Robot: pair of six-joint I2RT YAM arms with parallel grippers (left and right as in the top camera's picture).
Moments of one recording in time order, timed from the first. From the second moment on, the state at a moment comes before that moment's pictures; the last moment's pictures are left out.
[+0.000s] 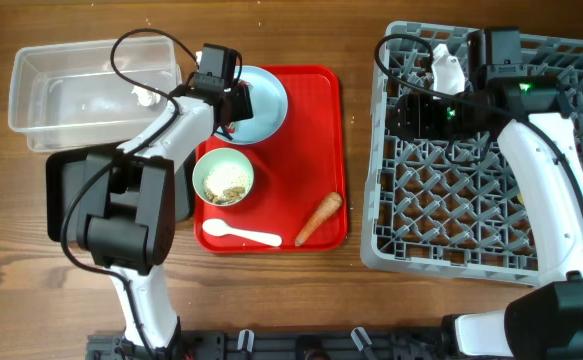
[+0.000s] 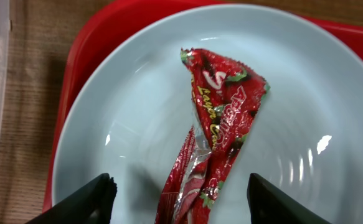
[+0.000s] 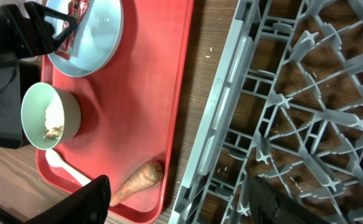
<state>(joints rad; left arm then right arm) -0.24 2.06 1.38 -0.37 -0.10 -0.37 0.05 1.58 1.45 -1.06 -0.40 0.01</state>
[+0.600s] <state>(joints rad) -0.24 1.89 1.38 -0.38 -0.11 -0.36 0.05 1.58 1.45 -1.06 -0.40 0.01</state>
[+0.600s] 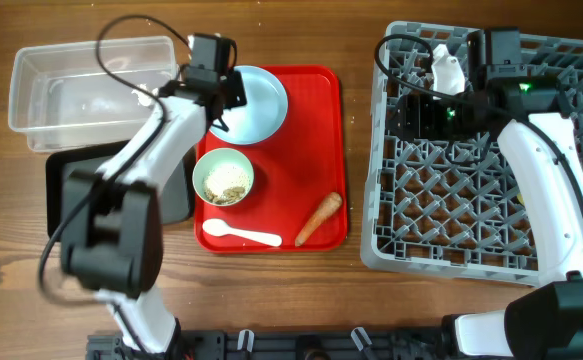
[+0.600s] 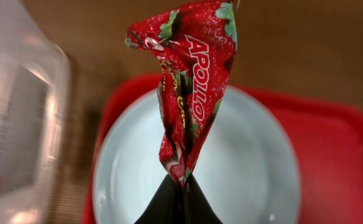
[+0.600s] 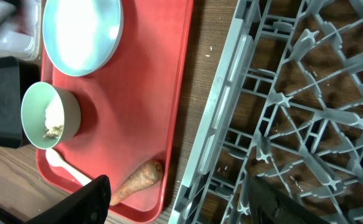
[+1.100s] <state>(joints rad) 0.09 1.79 1.41 -0.46 -0.15 -0.36 0.05 1.58 1.45 -1.07 -0.40 0.01</state>
